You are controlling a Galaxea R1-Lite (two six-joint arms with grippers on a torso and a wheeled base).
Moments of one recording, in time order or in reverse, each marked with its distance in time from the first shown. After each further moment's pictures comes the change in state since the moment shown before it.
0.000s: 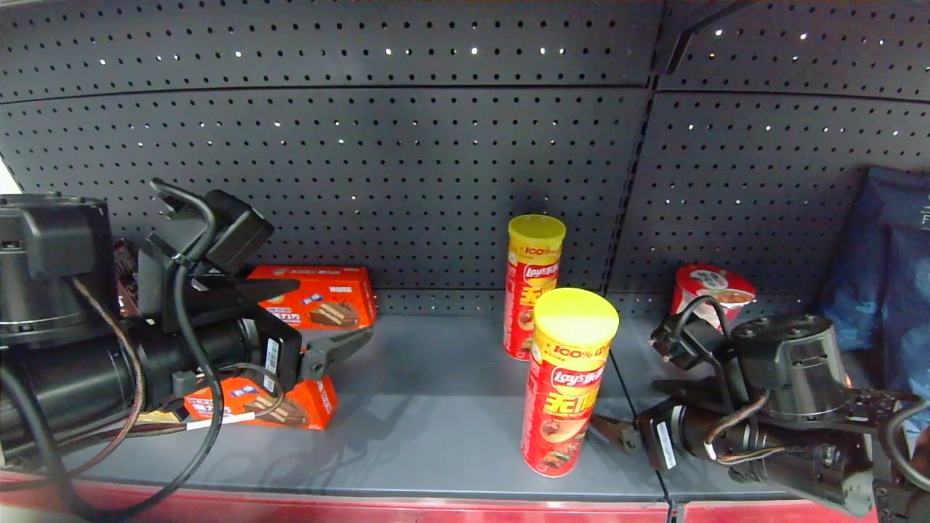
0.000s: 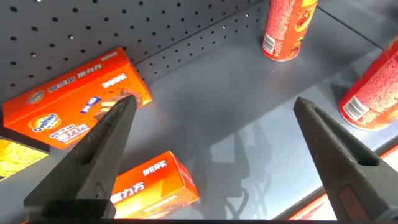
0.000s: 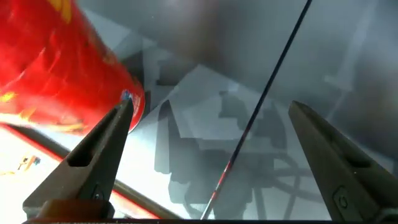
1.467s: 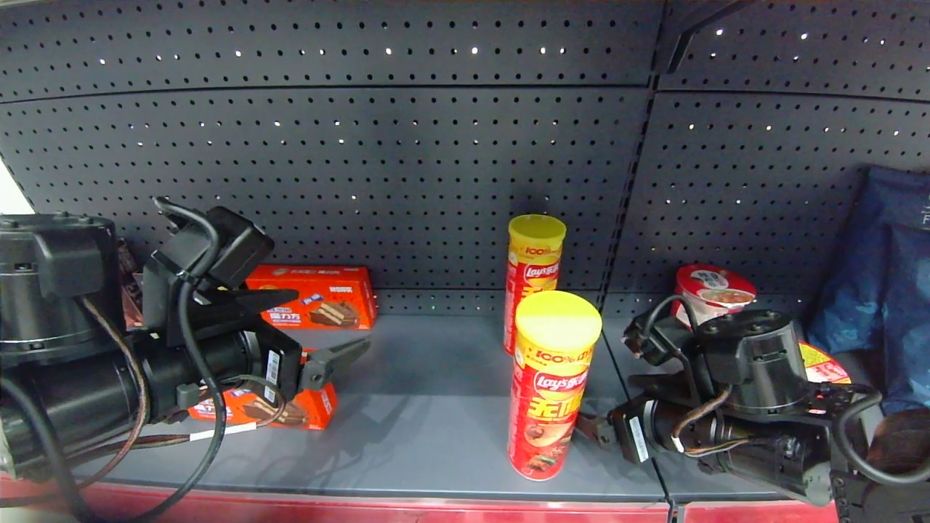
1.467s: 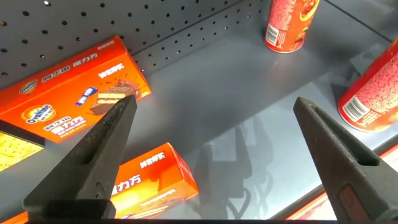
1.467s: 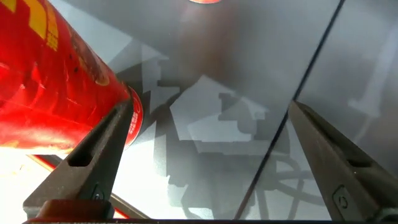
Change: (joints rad) left arm 0.009 0.005 0.051 -0.048 -0.001 -0.002; right arm 0.036 0.064 -0.050 -0.022 0.000 -0.003
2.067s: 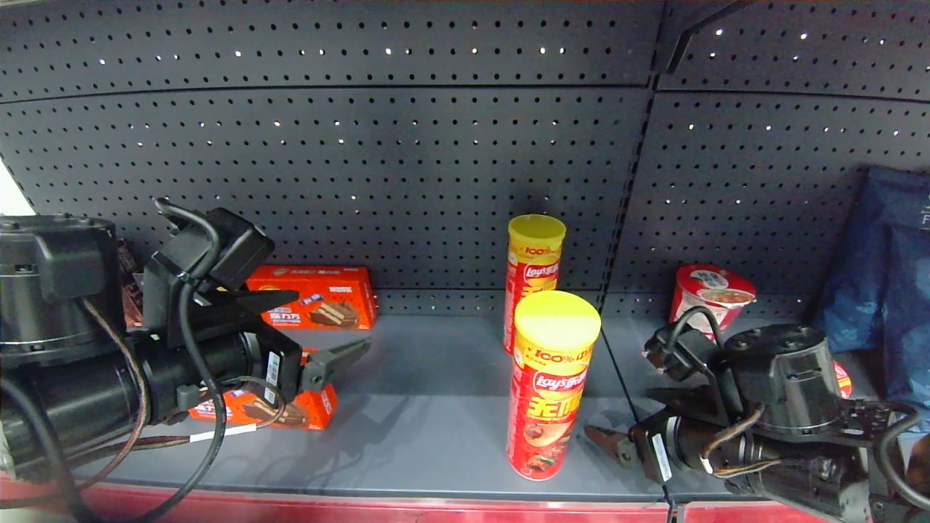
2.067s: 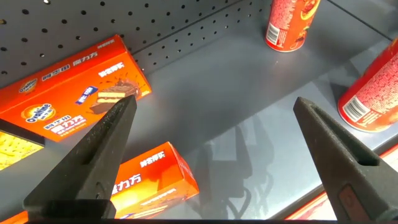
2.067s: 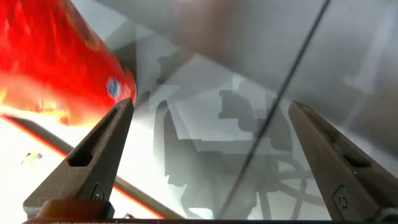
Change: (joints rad) left arm -0.001 0.001 0.002 0.000 0.000 0.000; right arm -0.011 -0.066 0.083 -0.001 0.005 0.005
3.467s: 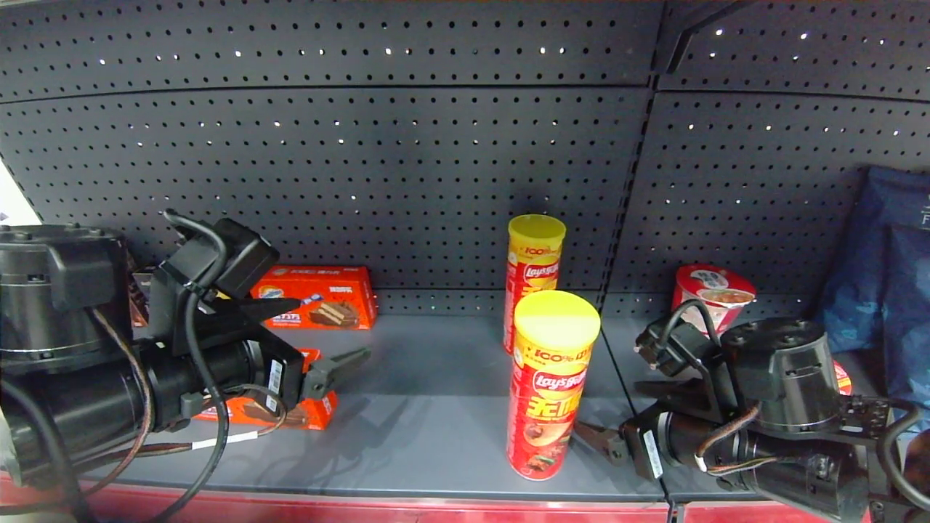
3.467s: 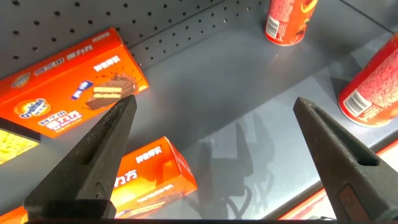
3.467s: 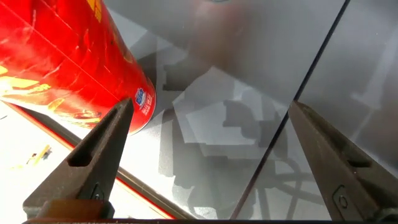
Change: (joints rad) left arm 0.000 0.005 0.019 -0.006 0.000 0.000; right arm 0.034 0.005 -0.034 0.000 0.004 -0.007
